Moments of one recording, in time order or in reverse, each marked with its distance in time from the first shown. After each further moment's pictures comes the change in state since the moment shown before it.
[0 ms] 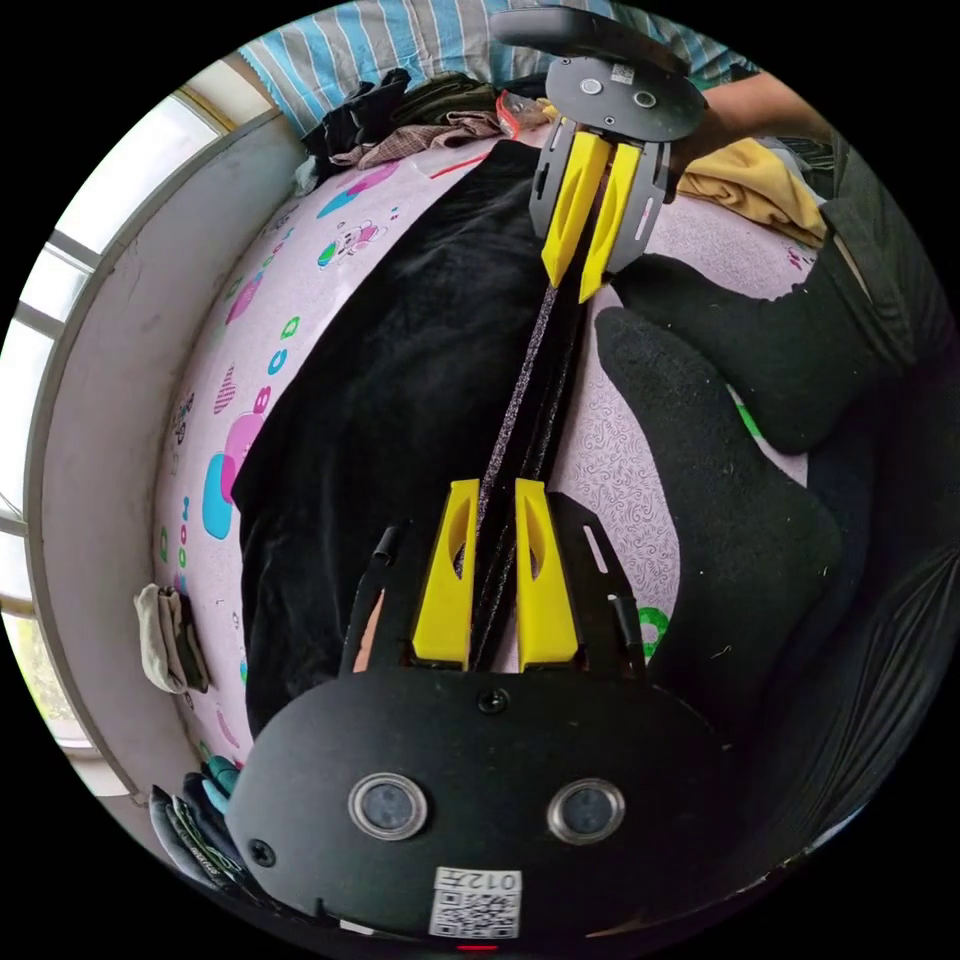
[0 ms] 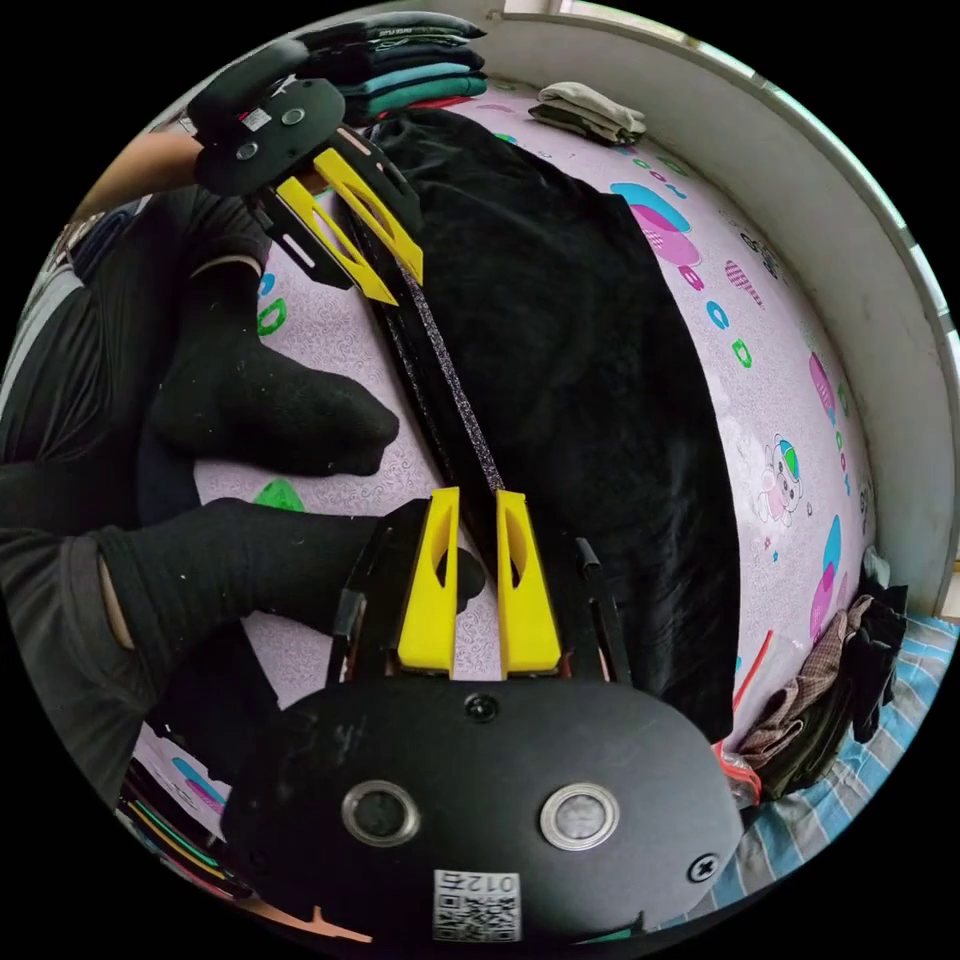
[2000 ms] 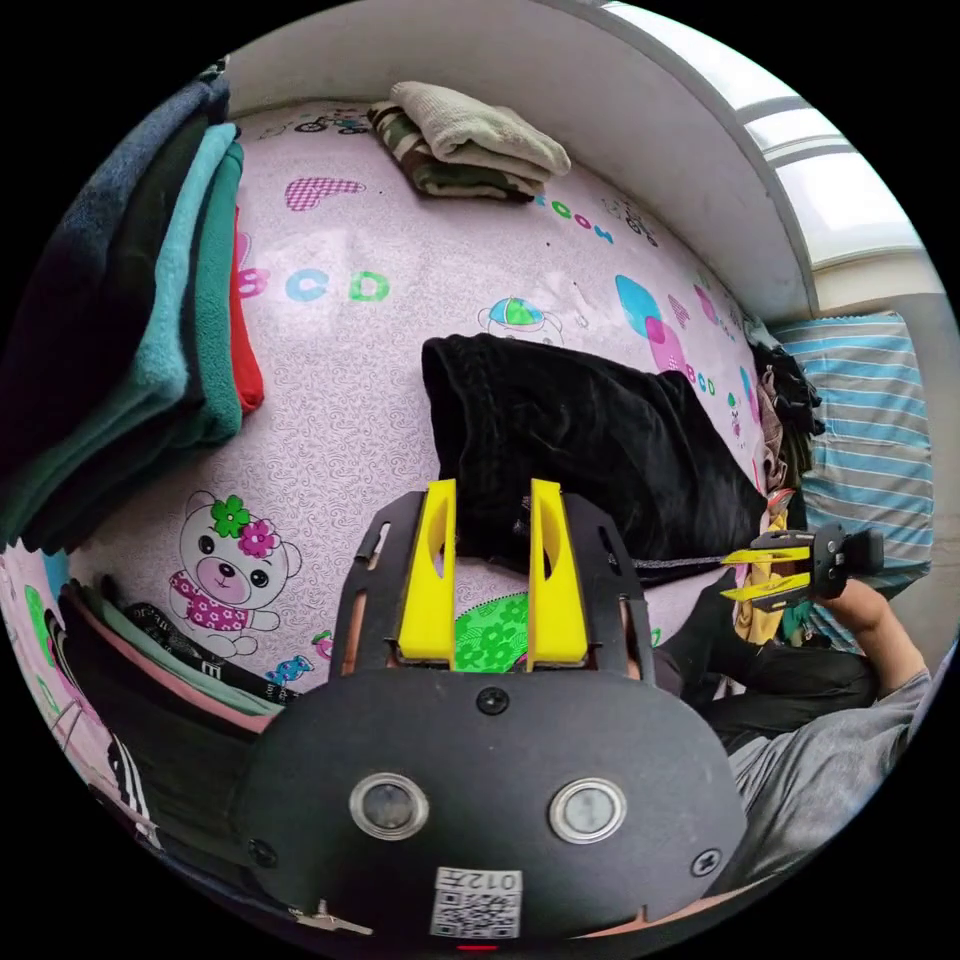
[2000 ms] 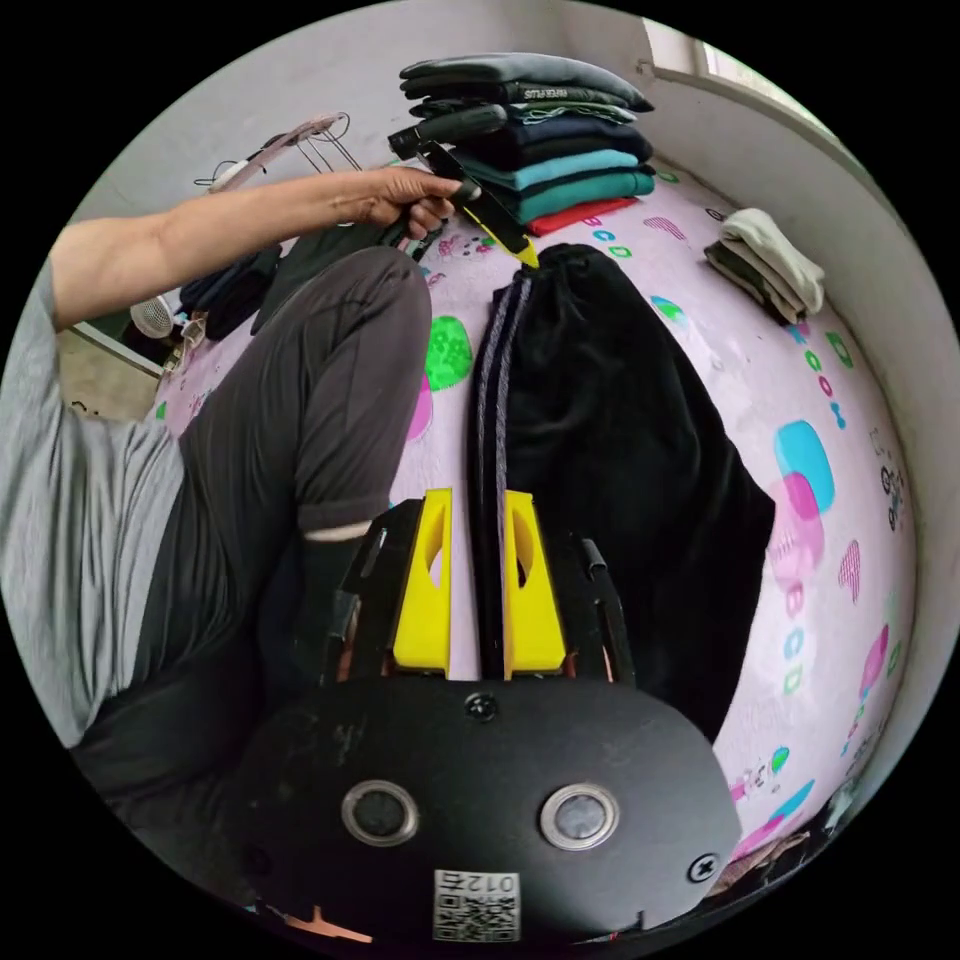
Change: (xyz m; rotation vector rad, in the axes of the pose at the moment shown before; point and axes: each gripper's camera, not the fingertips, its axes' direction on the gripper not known) left arm -0.343 0.408 -0.137 0.025 0.425 -1.373; right arm -0.095 -0.315 0.053 0.115 -0.297 -0.295
